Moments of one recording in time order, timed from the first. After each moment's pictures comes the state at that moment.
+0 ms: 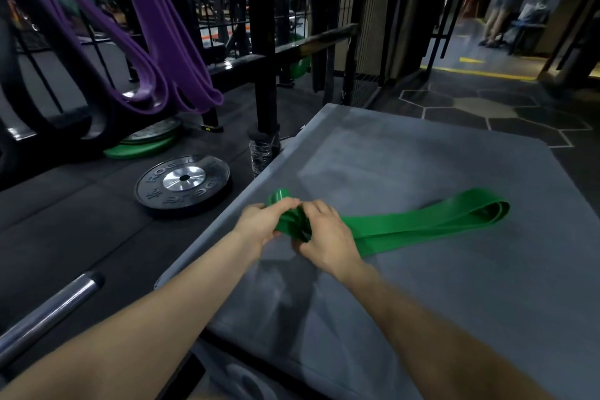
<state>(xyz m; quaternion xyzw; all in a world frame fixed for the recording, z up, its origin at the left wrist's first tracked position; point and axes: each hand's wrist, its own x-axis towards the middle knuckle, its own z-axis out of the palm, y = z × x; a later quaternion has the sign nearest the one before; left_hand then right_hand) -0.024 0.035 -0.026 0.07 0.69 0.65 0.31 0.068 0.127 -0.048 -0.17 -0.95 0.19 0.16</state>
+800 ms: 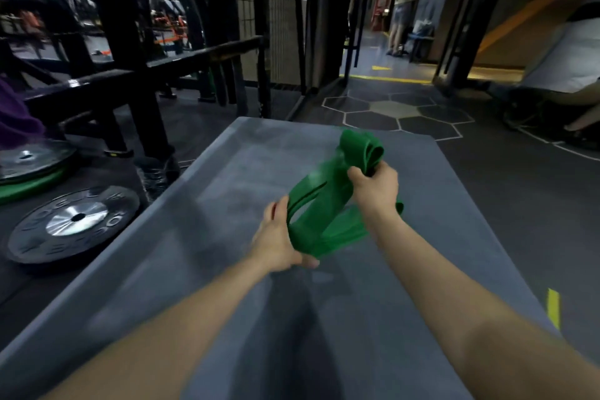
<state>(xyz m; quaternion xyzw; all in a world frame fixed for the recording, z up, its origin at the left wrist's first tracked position) 0.053 0.199 -0.054 0.45 0.80 0.34 0.19 0.166 0.319 0.014 -0.44 -0.63 0.46 0.45</state>
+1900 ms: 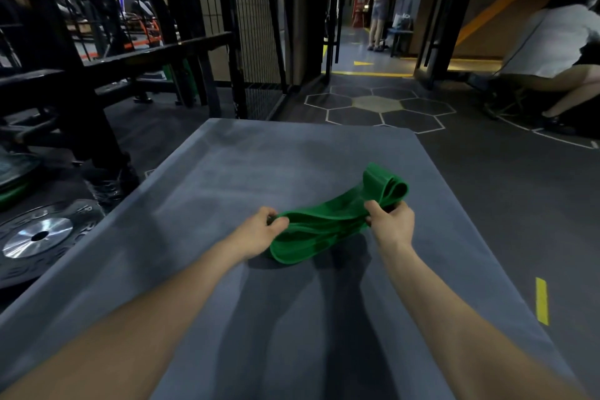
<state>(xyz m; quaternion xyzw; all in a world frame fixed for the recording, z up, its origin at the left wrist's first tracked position) 0.032 0.263 -0.071 0.42 0.80 0.33 0.28 0.219 0.379 -0.061 -0.51 -0.51 0.50 0.47</state>
